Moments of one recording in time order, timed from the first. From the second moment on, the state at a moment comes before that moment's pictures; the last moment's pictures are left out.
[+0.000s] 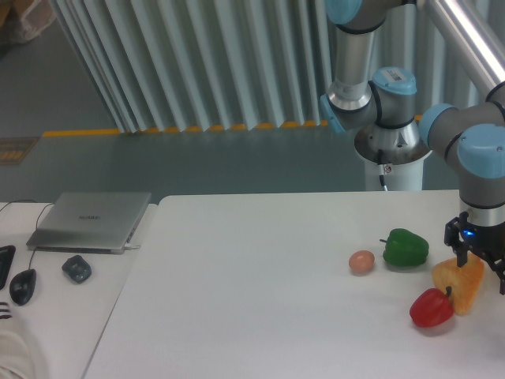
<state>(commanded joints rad) 2.51 -1.93 -1.54 -1.13 1.62 1.21</state>
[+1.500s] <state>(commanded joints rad) 2.63 -1.90 -1.54 -1.10 1.59 1.37</state>
